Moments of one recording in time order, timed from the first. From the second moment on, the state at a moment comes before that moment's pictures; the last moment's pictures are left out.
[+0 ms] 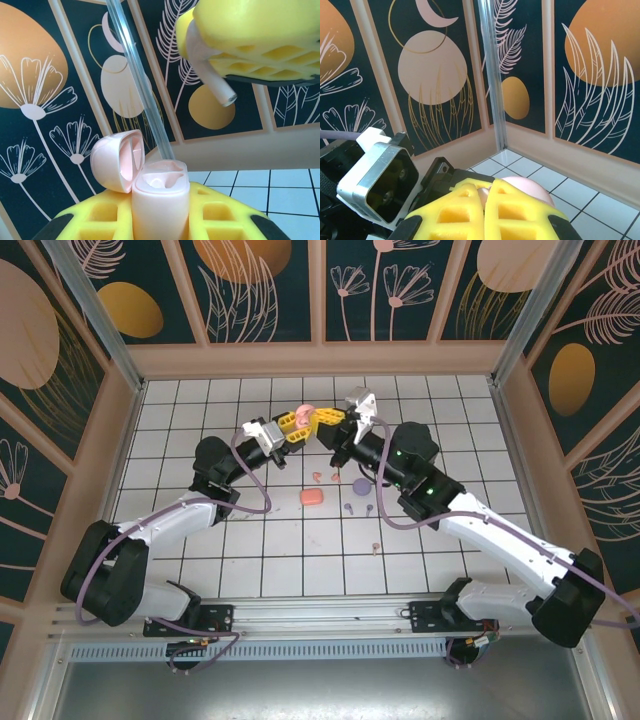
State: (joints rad) left arm -0.50 1.39 0.72 0.99 0.60 0.15; right arm 0.82 1.17 1.00 0.29 -0.15 0.14
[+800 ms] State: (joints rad) left arm -0.52 1.37 0.75 0.98 0.62 0.10; right arm 0.78 1.23 1.00 0.37 -0.18 0.18
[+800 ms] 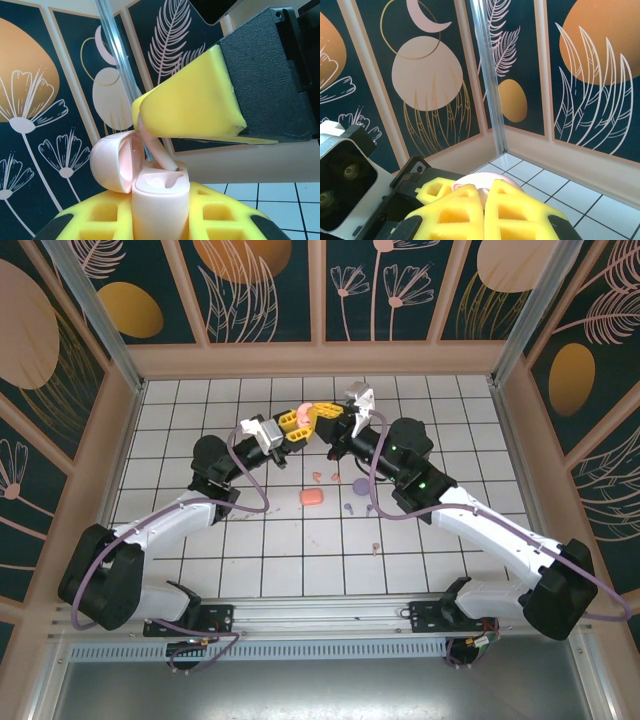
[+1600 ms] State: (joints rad) left arm -0.52 1.39 0.77 0.96 0.62 0.10; right arm 0.78 1.24 1.00 0.39 -0.17 0.20
